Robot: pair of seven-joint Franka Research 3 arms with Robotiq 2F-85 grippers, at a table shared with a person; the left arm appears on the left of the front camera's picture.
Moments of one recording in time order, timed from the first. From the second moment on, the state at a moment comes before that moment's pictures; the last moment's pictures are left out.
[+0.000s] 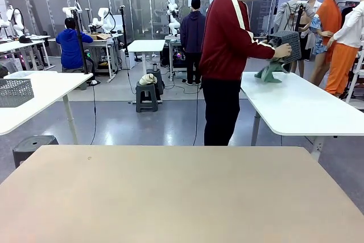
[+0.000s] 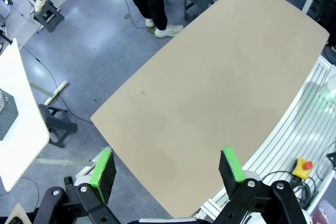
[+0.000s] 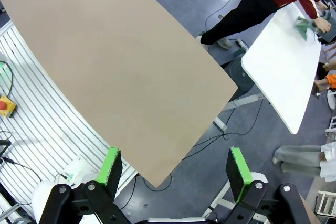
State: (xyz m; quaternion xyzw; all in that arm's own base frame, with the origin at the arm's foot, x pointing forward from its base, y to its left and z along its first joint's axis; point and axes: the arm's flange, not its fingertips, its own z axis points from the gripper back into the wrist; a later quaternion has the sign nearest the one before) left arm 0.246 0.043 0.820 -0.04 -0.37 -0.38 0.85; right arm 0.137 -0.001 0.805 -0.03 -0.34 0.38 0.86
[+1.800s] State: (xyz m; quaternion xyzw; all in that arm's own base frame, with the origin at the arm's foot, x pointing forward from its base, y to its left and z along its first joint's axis) left arm 0.246 0.043 0.820 -0.04 -0.37 -0.38 0.85; right arm 0.137 -0.001 0.805 -0.03 -0.34 0.38 0.86
